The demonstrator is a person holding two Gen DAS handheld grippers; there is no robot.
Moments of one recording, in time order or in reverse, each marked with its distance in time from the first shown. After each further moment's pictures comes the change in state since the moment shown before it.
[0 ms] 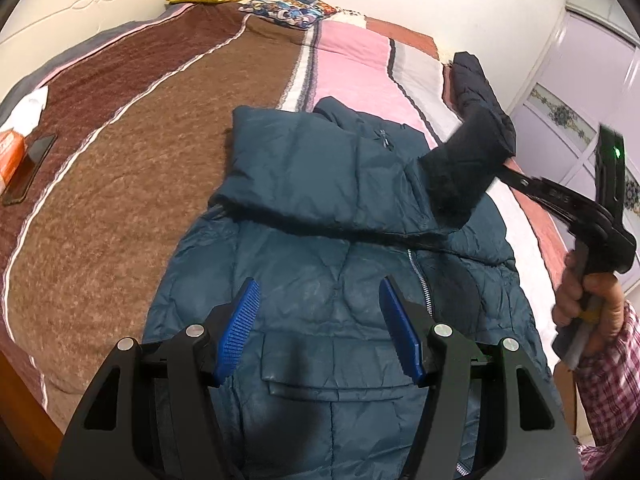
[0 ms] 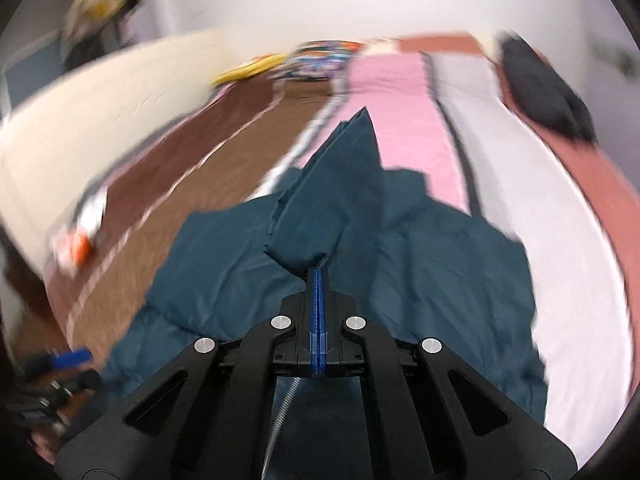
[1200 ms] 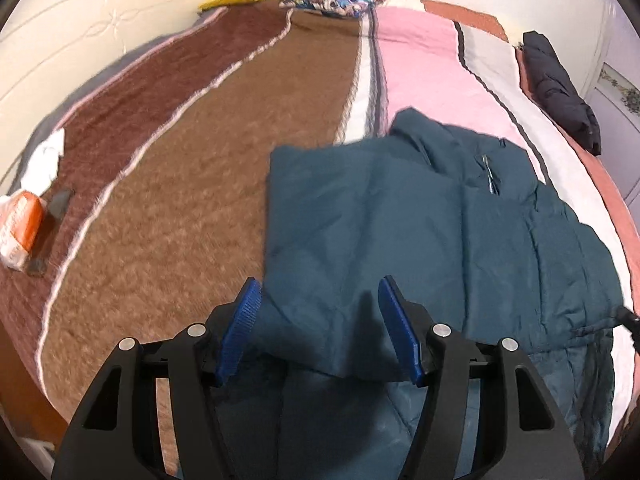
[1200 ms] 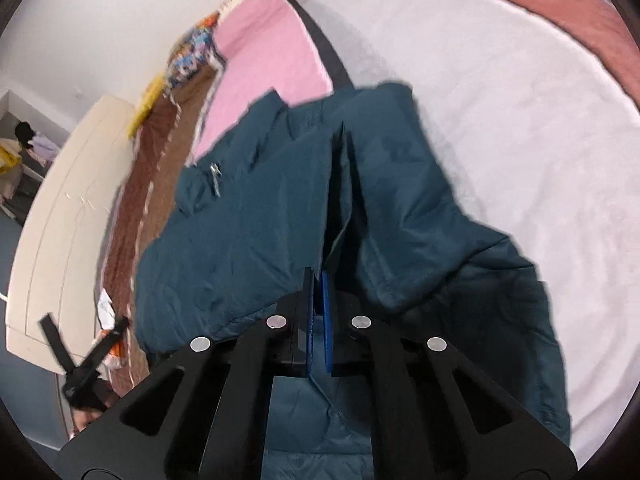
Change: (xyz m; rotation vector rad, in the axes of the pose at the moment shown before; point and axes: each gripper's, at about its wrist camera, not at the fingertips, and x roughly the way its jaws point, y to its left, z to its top) left arm 0.105 0.011 0.093 0.019 0.042 0.302; right arm 0.009 -0.145 -0.022 0.484 0.155 0.043
